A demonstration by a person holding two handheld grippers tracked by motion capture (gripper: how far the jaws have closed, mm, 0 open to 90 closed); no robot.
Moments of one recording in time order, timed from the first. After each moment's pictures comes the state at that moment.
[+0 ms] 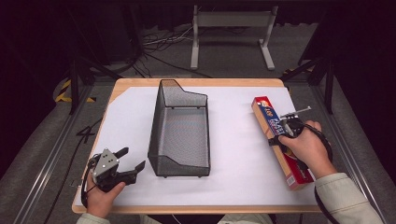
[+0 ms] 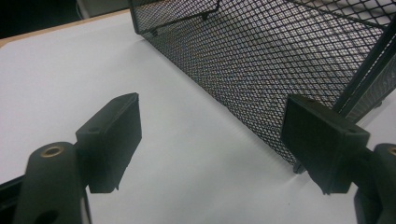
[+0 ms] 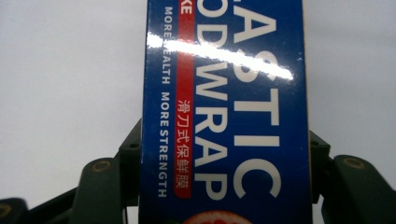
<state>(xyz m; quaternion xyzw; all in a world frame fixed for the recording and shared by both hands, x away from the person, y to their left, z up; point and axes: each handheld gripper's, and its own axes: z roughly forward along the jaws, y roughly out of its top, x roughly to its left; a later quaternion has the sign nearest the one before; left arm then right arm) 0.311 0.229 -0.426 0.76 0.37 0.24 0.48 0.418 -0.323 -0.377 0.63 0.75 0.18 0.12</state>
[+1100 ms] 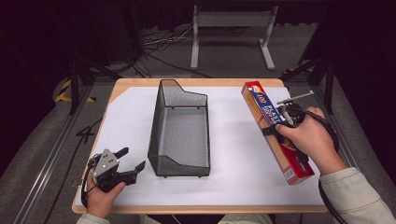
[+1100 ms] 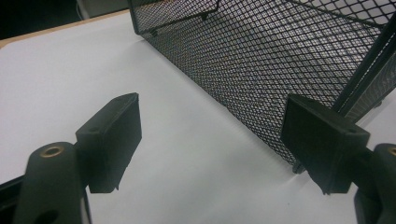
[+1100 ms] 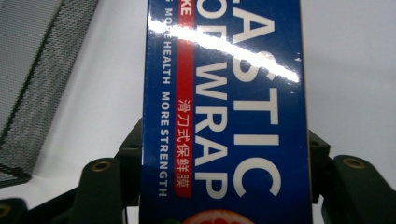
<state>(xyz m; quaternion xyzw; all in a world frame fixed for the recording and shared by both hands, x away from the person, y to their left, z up) 0.311 0.229 -0.426 0.76 0.36 0.24 0.48 0.404 -0.284 -0.304 0.60 0.76 0.22 0.11</state>
